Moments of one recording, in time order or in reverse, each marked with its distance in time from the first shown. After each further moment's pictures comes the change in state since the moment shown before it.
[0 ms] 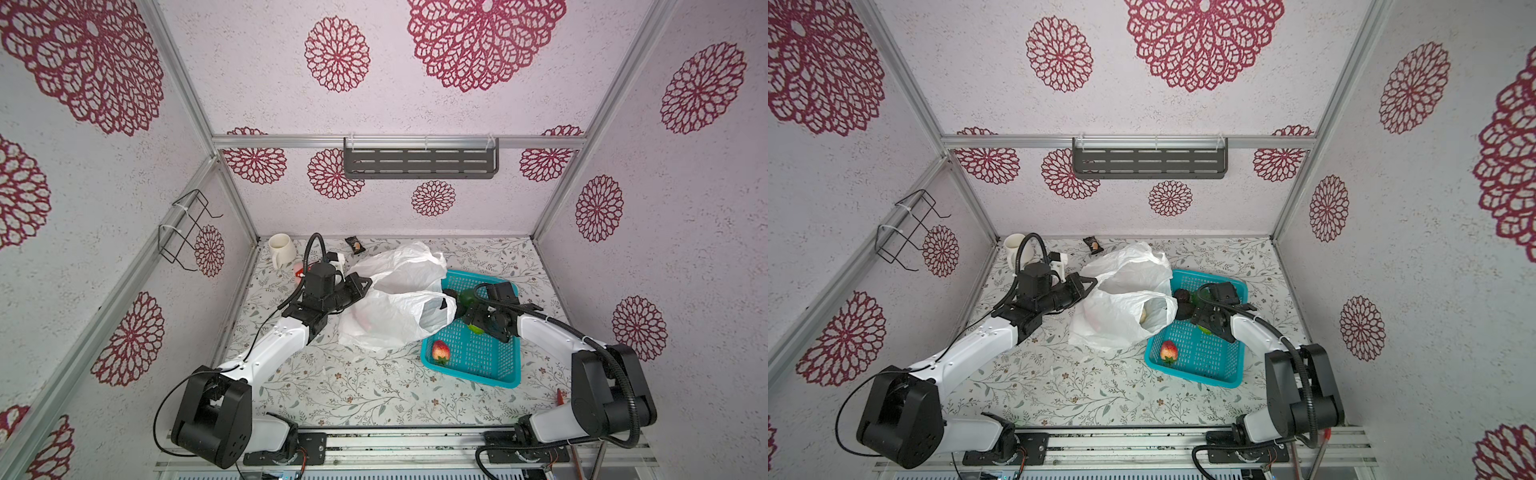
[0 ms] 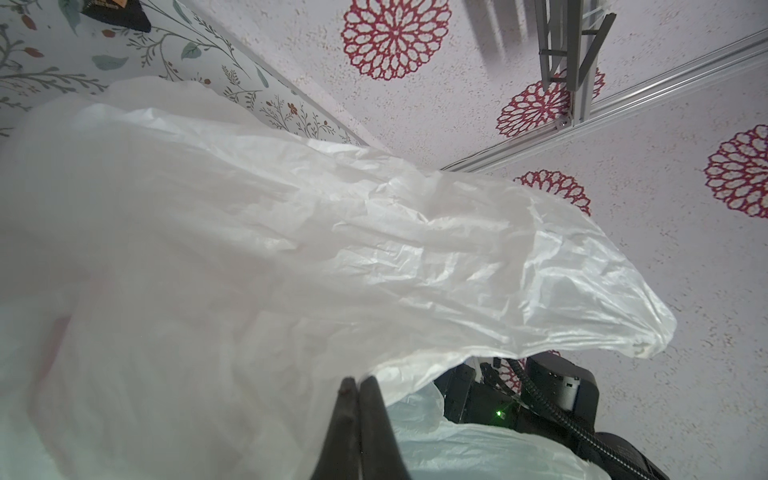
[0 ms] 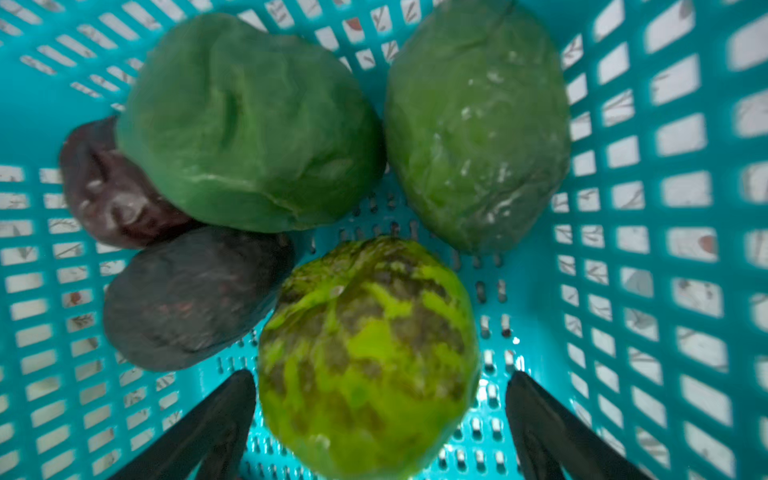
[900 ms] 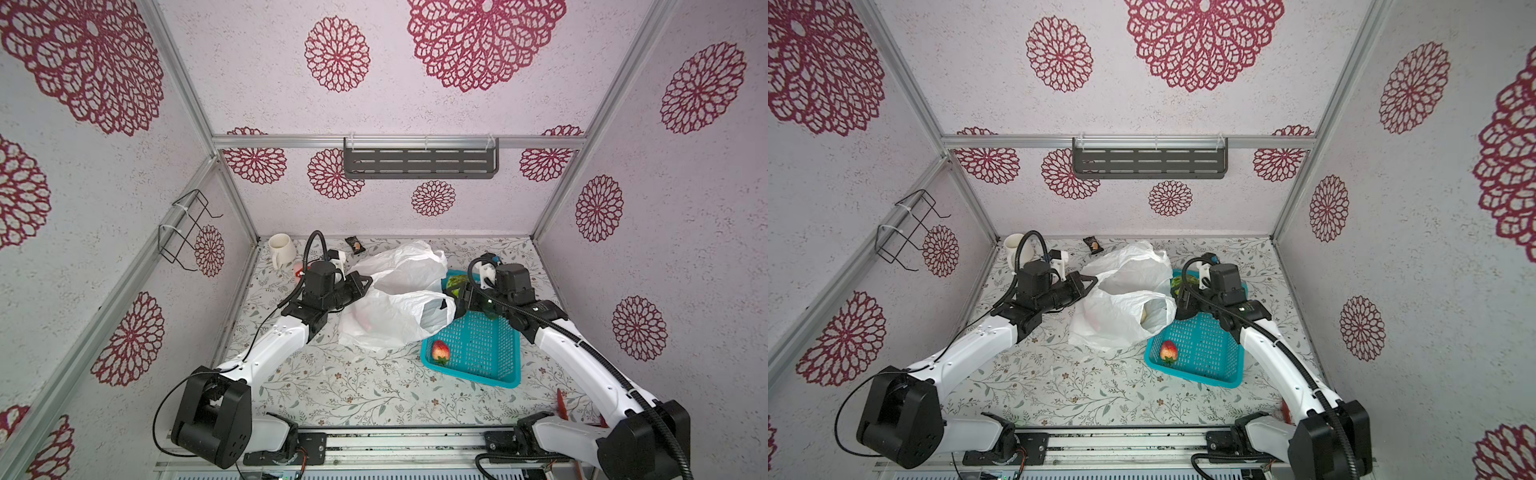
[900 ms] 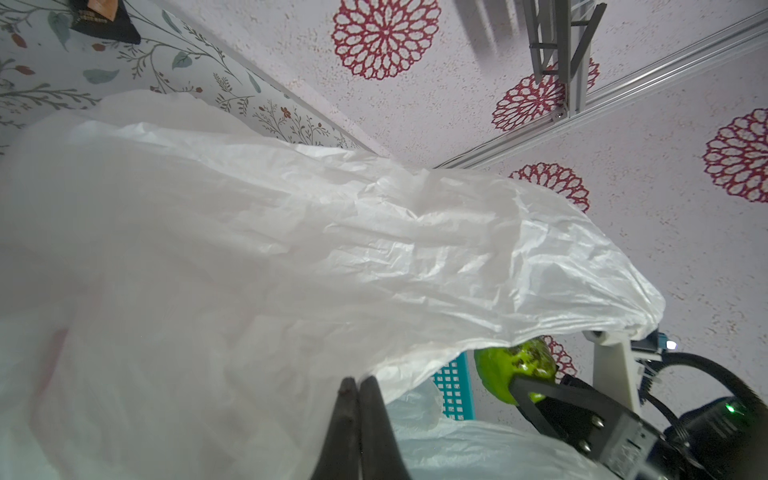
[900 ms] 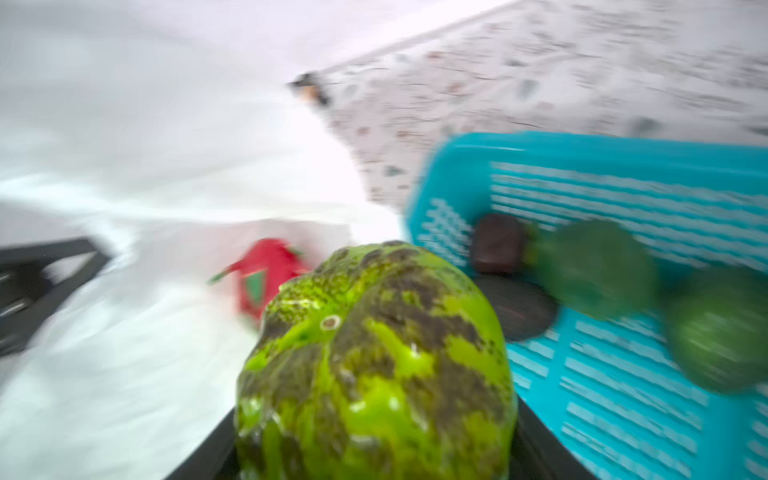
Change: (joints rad) left arm 0.000 0.000 0.023 -0.015 0.011 0.037; right arm 0.180 -0.274 0.173 0.040 -0.318 -0.208
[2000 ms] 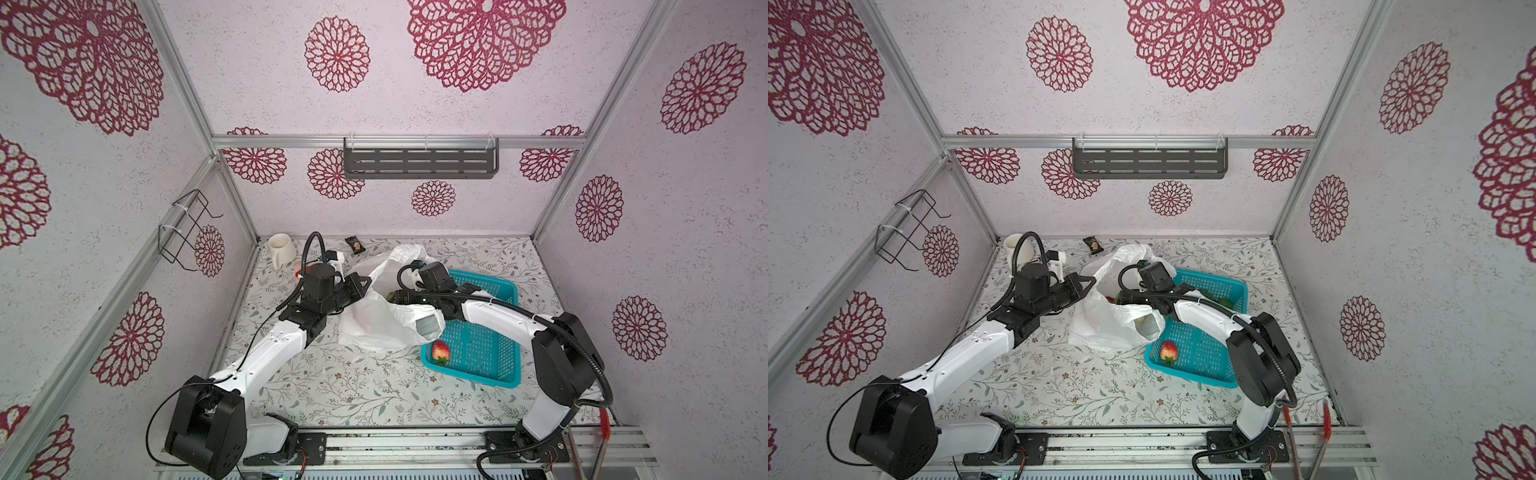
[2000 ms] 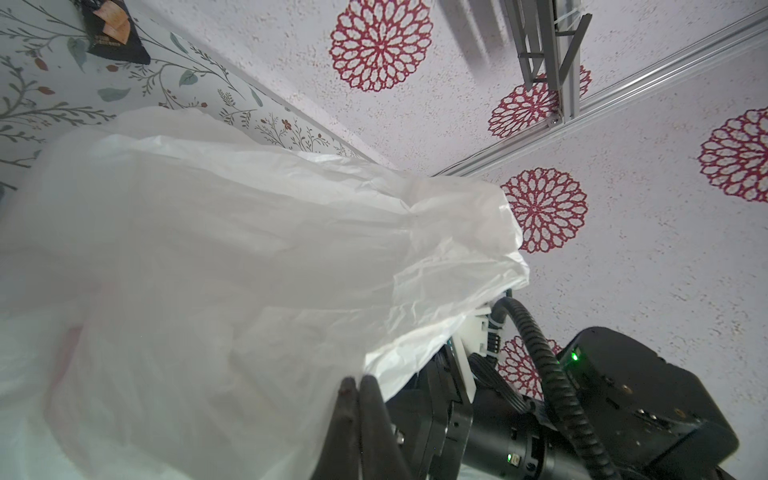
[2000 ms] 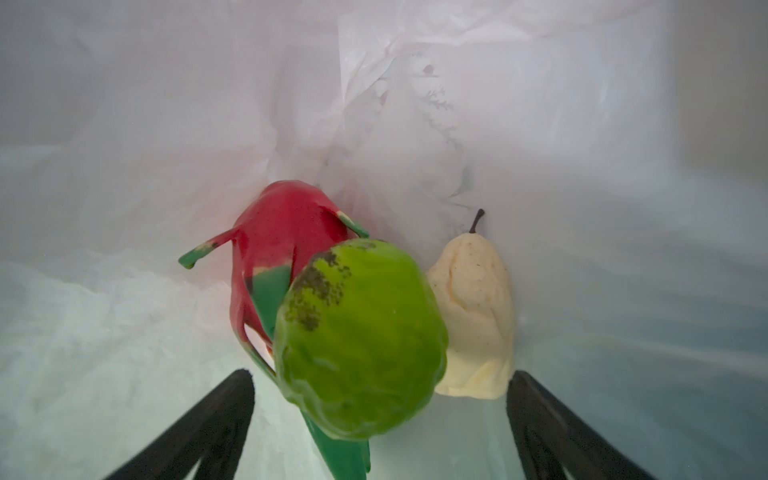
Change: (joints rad) left arm -0.019 -0.052 -0.021 -0.014 -0.053 0.004; right arm 0.260 0.505 0.239 0.068 0.134 0.038
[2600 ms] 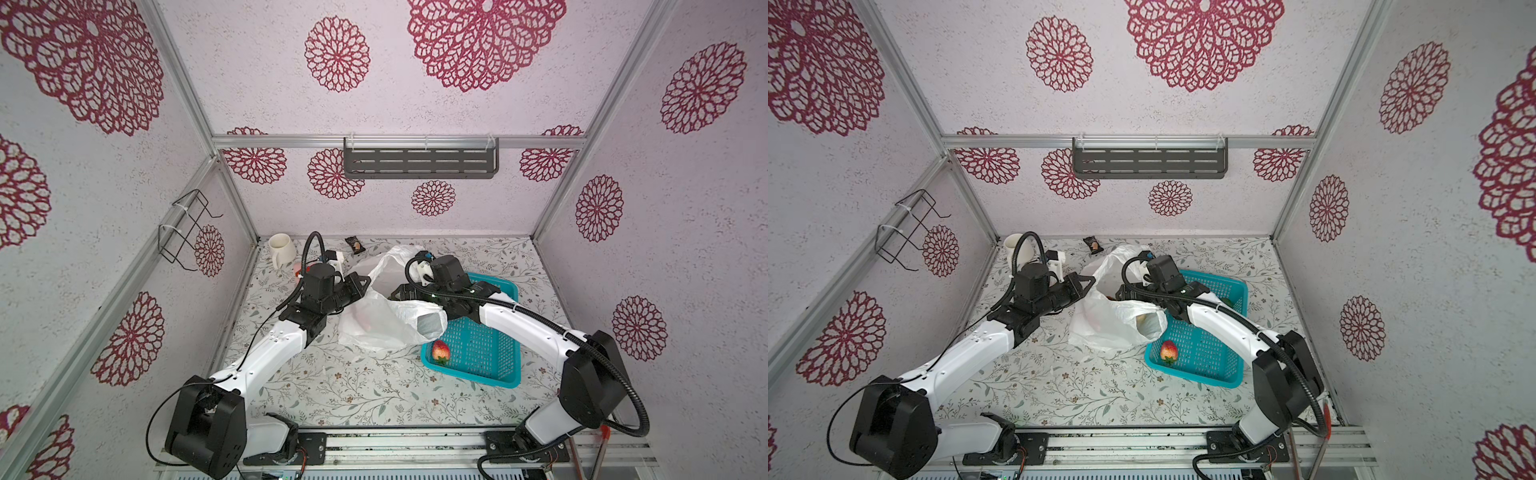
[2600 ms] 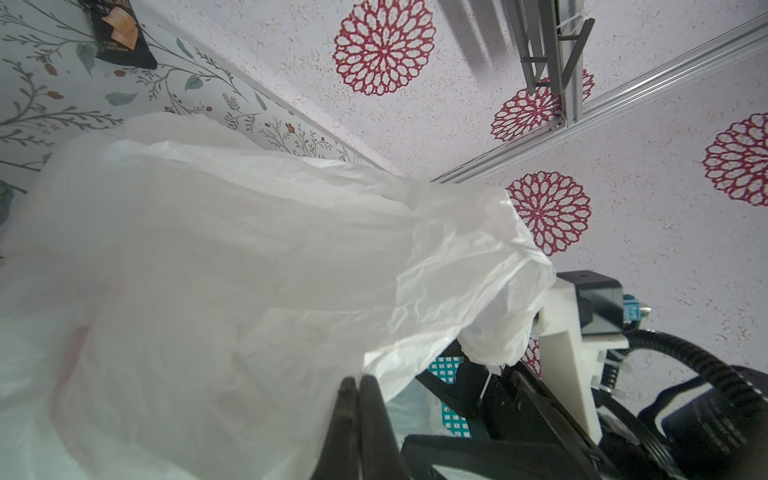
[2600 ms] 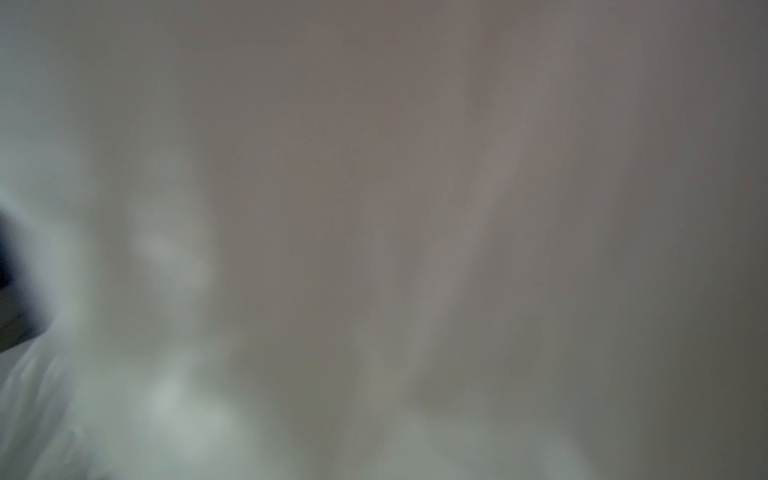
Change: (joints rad) left arm 0.000 0.000 0.000 0.000 -0.017 0.000; right arm 0.000 -0.142 -0.003 -0.028 -0.050 -0.050
